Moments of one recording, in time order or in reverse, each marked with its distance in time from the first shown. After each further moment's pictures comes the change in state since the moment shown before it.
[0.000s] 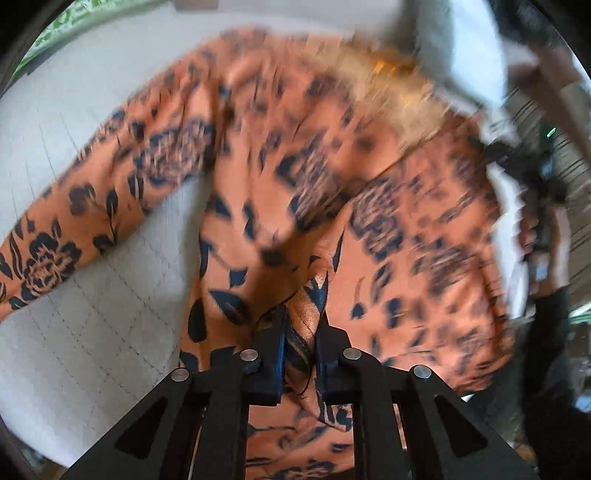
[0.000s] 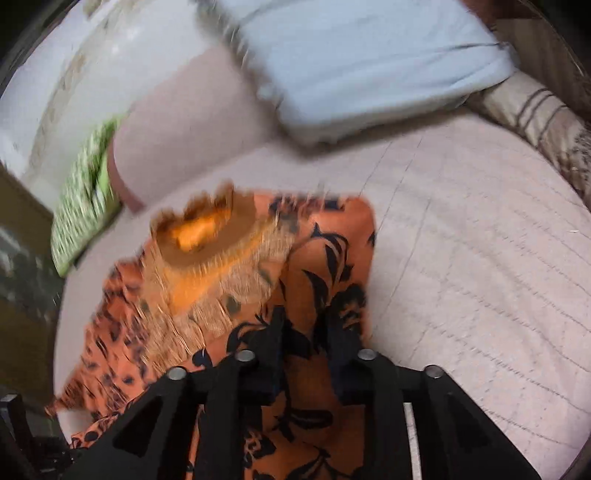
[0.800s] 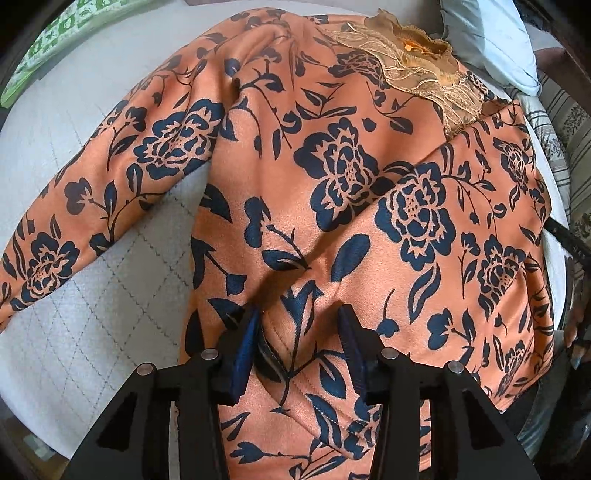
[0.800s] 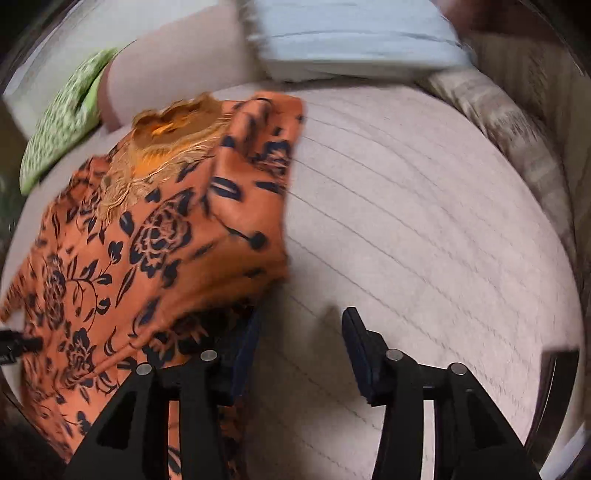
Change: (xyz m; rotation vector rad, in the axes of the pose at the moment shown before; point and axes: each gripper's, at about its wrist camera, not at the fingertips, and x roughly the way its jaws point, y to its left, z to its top) left arm 0.028 -0.015 0.005 -0.018 -0.010 0.110; right arm -0.053 -0.018 -0.096 -0.194 0.061 -0.230
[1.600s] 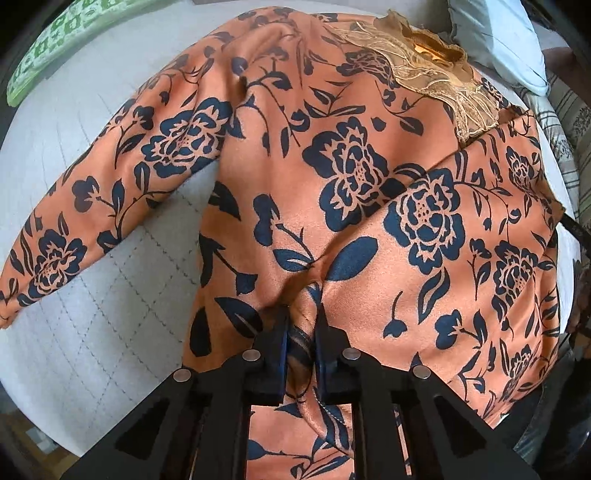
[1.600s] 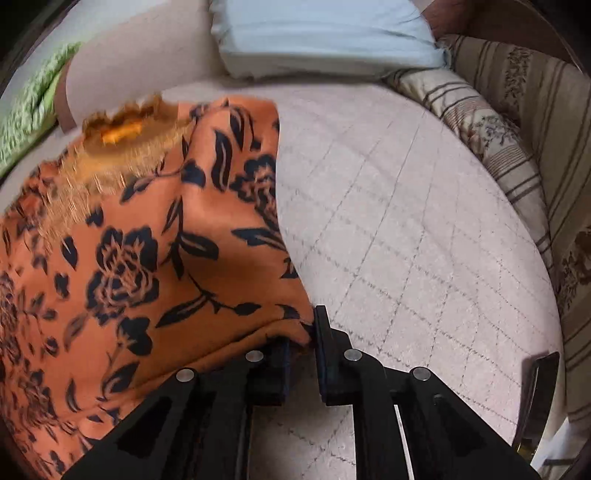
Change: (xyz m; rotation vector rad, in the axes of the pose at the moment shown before) left arm 0.004 -0.003 0.001 -0.003 0.012 0.051; right arm 0.016 -0.007 0.020 0.077 -0.019 -0.169
